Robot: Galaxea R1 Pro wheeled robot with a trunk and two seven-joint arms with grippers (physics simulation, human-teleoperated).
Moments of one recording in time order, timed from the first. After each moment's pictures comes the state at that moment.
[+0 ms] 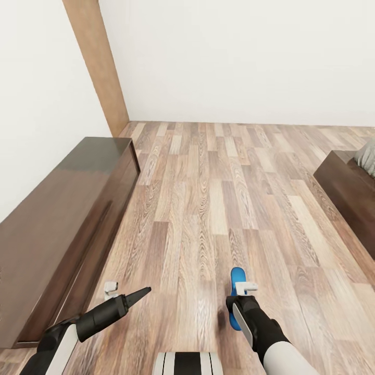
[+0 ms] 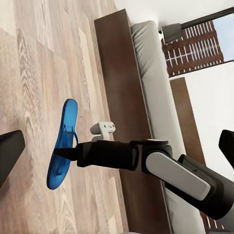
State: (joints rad) left arm -0.21 0.09 0.14 -1.24 0.52 0.65 -1.08; right arm -0.57 0.12 0.04 -0.63 0.00 0.50 -0.28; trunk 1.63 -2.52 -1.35
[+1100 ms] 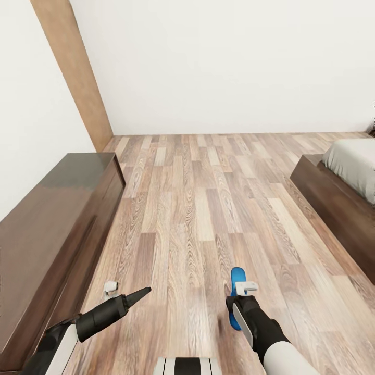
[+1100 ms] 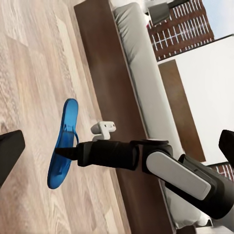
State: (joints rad) left arm -0.21 0.09 0.14 -1.24 0.52 0.65 -1.08; right arm -0.57 0.12 0.04 -0.63 0.00 0.50 -0.28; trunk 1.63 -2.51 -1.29
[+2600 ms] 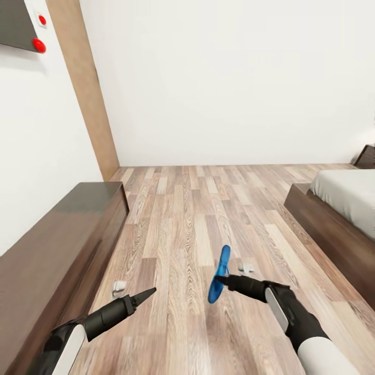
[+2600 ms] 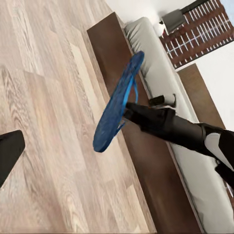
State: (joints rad) left arm -0.21 0.07 0.12 -1.24 0.51 0.64 -0.89; right arm -0.56 -0.07 0.00 -0.79 -0.25 0.51 0.62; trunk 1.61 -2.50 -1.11
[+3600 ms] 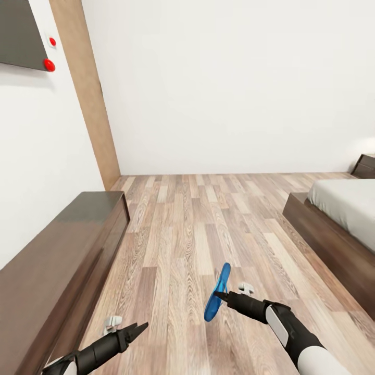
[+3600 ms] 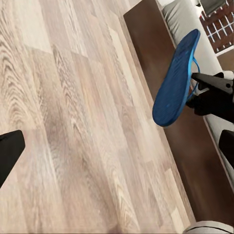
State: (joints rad) left arm -0.21 0.14 0.09 -0.84 0.42 0.30 -0.96; right arm -0.56 -0.07 0.00 -0.55 -0.38 0.42 0.68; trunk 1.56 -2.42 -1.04
